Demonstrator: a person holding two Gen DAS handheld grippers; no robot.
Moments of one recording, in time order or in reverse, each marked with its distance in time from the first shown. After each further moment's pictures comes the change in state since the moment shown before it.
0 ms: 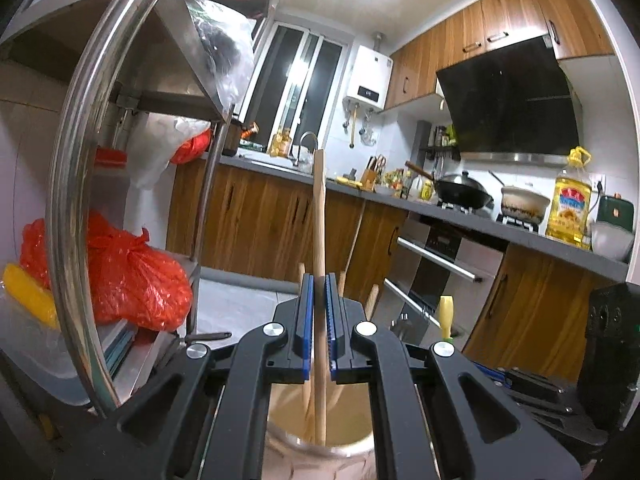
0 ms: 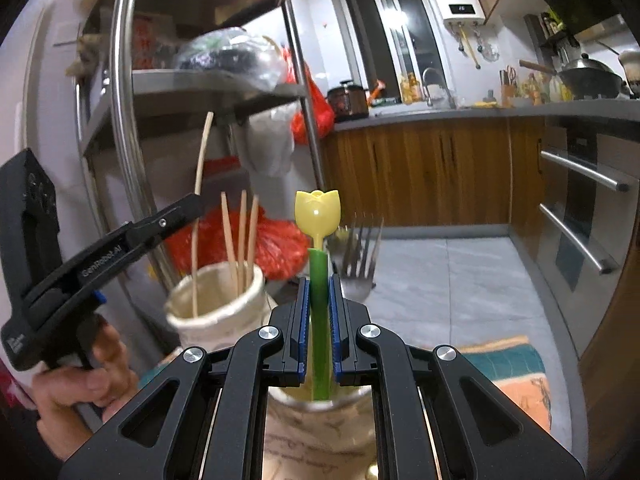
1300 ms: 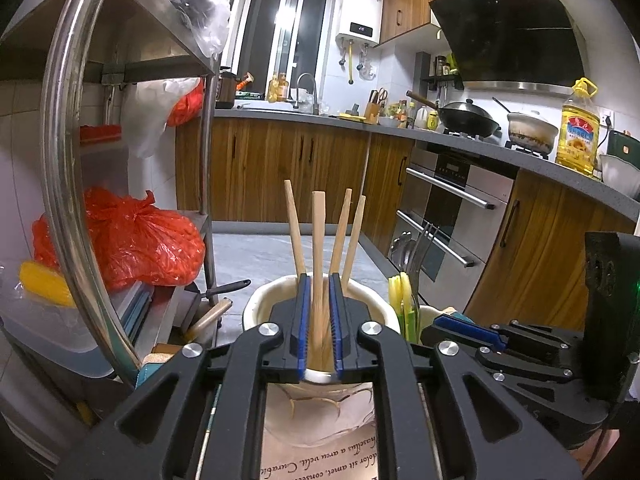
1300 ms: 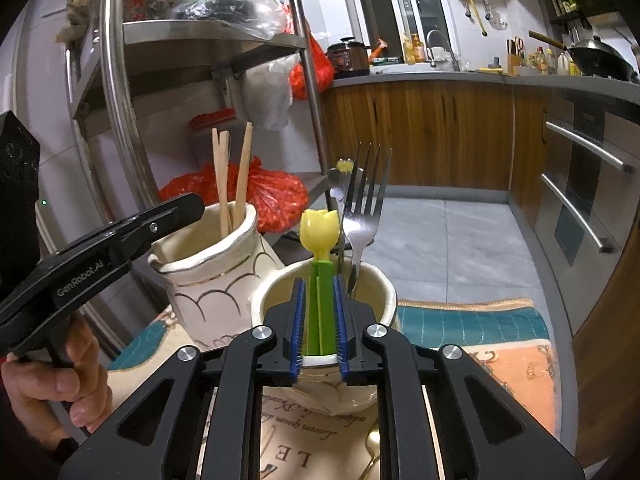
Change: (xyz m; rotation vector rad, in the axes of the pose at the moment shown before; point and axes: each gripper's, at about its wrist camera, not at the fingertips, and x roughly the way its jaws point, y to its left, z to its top) left arm 0.005 -0.014 -0.017 0.110 0.223 0.054; right arm 0.015 0.006 -0.012 -0.014 0.154 -0.010
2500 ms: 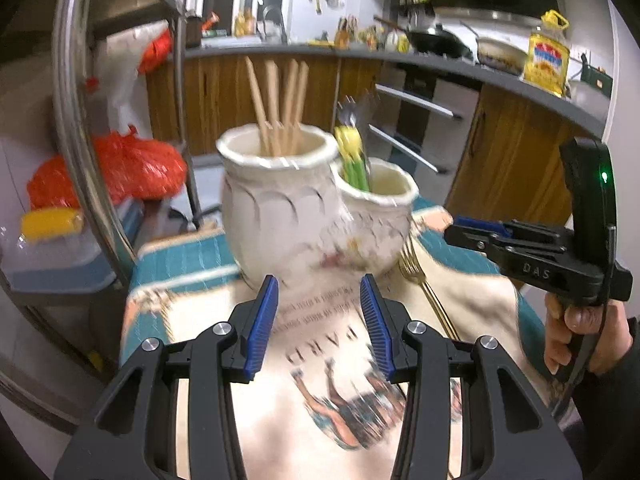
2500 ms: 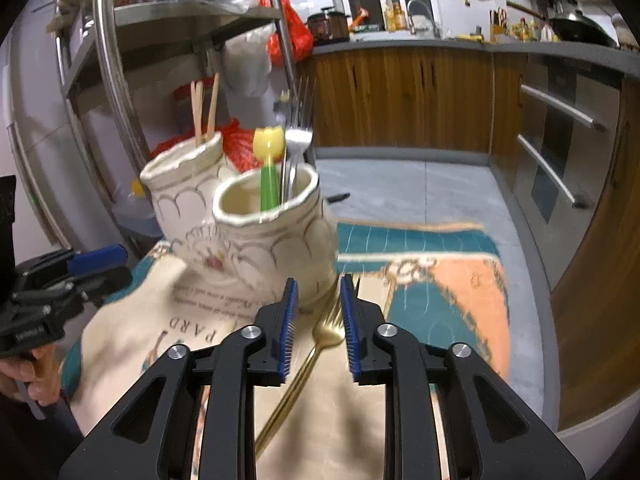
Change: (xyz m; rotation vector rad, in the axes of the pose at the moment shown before) left arm -0.048 -0.018 -0.063 0.087 0.308 -0.091; right arm -0.043 -0.033 -0.048 0.032 0.144 -0.041
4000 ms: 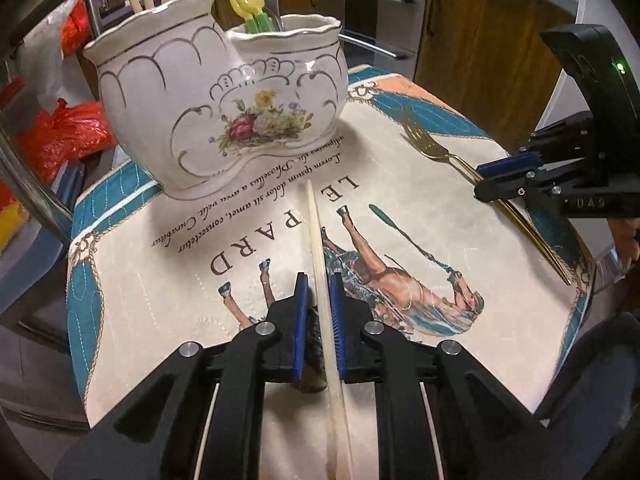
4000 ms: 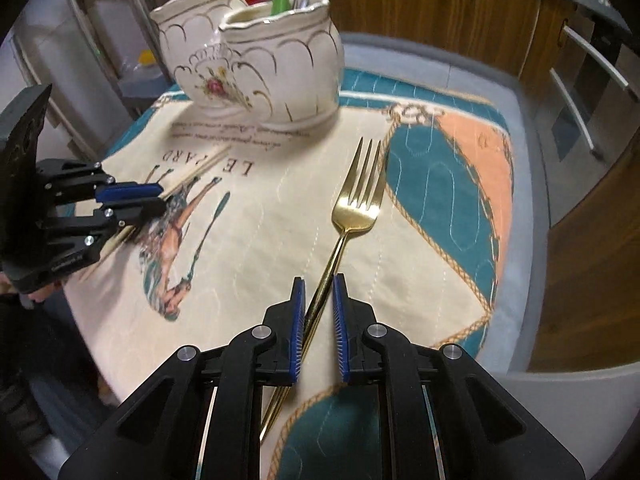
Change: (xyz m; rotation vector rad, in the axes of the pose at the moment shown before) left arm 0.052 -0.036 -0.040 0.213 0.327 -0.065; right arm -0.006 -0.012 -0.046 -0.111 0.469 0.025
